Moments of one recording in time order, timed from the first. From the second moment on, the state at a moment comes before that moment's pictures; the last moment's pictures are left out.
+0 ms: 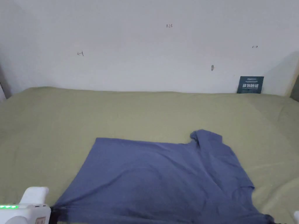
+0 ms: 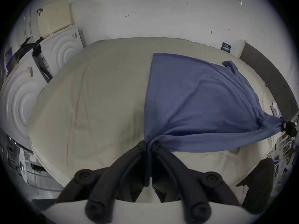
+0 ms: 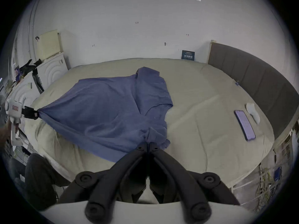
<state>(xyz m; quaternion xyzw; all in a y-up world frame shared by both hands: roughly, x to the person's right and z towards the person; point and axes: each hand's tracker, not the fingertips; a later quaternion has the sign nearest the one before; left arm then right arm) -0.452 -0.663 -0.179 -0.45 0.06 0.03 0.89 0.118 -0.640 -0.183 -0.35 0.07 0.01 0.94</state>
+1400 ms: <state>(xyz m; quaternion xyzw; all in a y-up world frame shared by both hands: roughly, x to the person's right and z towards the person) -0.466 -0.708 -0.161 -0.47 0.10 0.06 0.88 0.120 -0.662 -0.168 -0.38 0.03 0.00 0.93</state>
